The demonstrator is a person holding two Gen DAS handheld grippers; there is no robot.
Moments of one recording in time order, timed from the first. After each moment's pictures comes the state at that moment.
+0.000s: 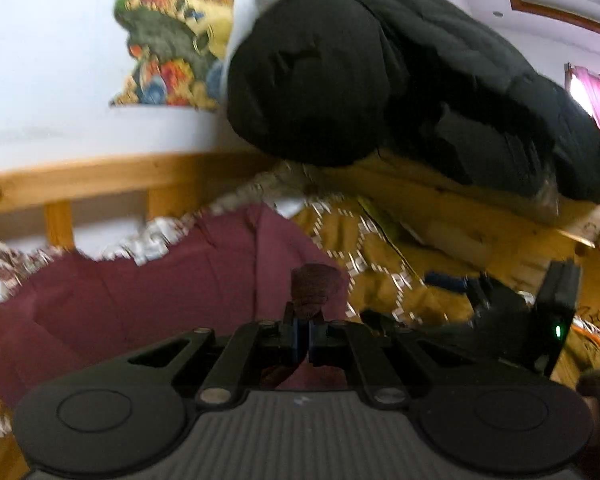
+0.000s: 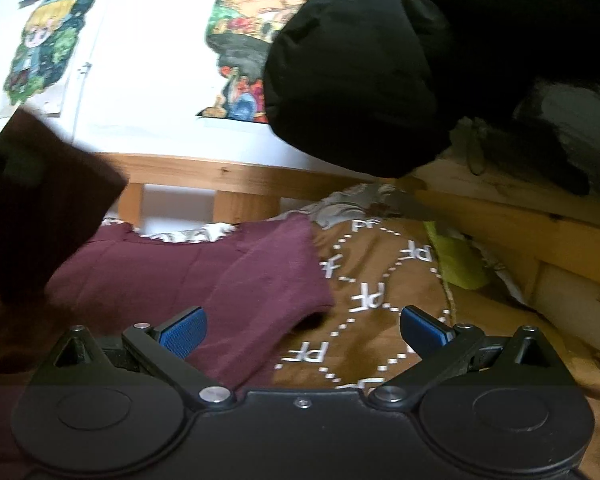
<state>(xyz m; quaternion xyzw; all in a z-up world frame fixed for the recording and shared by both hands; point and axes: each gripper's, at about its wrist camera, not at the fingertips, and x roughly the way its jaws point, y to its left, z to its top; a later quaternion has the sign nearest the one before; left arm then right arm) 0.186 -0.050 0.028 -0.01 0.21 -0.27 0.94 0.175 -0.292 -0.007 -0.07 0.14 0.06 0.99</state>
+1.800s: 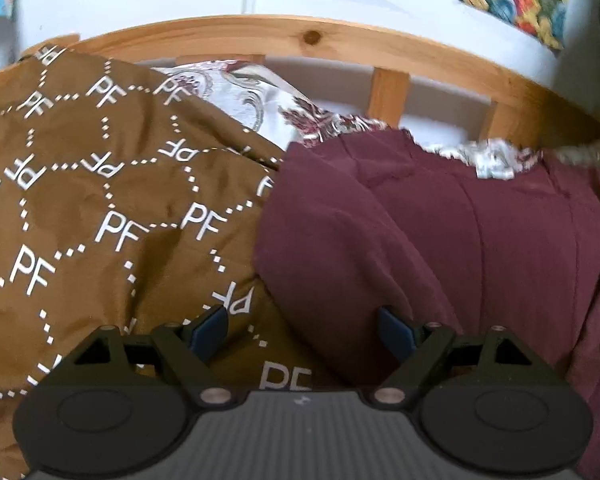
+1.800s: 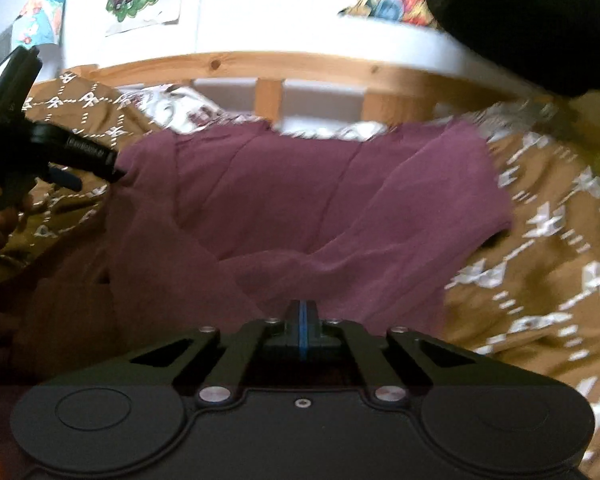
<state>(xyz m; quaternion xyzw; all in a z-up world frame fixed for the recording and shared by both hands) 0.246 0.073 -0.058 -0.08 0.35 0.15 0.92 0.175 -0.242 -0.024 -0.11 0.27 0.23 0.93</state>
